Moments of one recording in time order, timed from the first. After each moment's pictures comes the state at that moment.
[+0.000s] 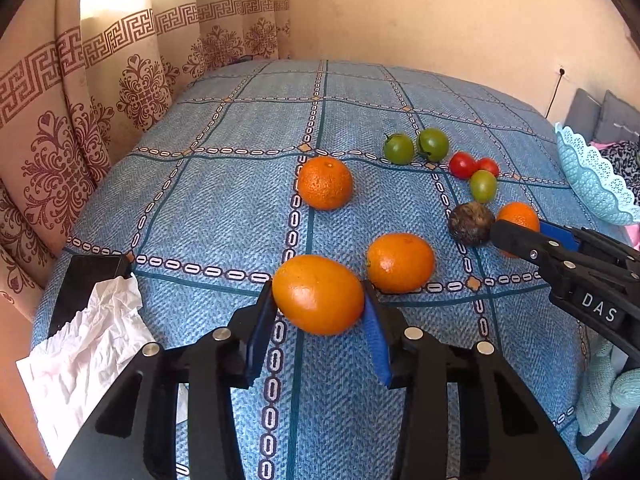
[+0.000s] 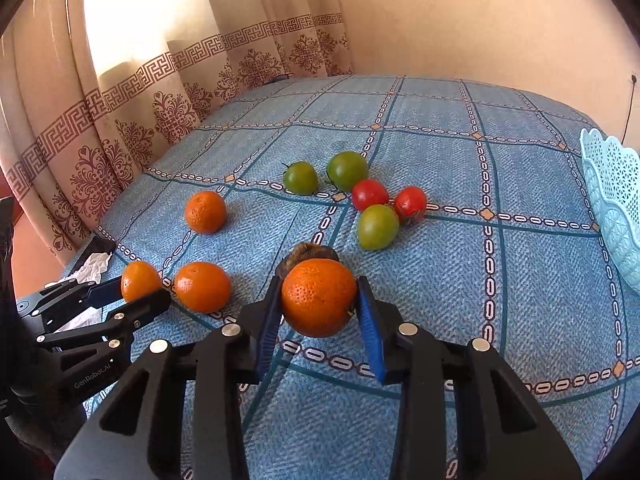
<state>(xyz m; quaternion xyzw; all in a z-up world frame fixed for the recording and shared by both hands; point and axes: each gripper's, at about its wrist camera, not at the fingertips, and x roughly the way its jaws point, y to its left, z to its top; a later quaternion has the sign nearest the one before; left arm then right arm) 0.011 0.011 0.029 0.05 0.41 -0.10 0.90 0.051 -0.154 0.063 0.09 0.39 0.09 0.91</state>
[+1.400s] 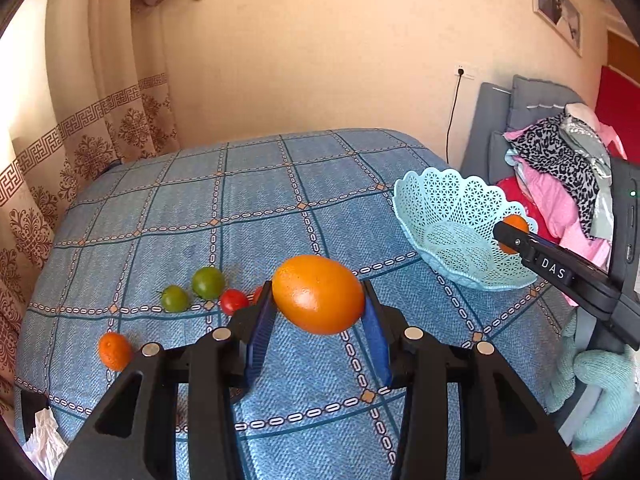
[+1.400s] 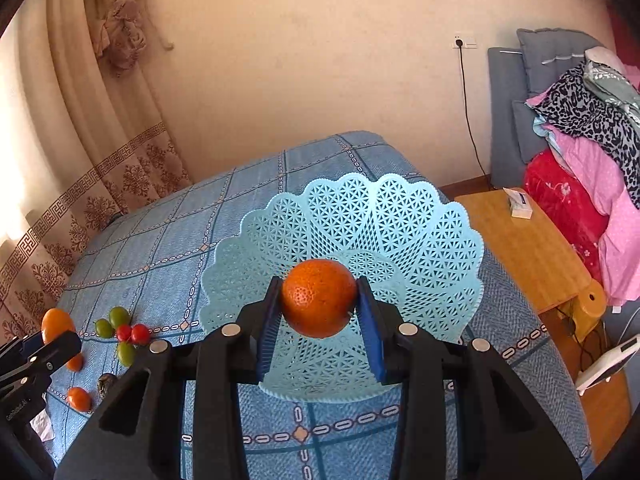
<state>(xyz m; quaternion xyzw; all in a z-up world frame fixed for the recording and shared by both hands) 0.017 -0.187 0.110 0.09 0.34 -0.26 0.90 -0.012 -0.391 0.096 0.20 0.28 -0.17 0.92</state>
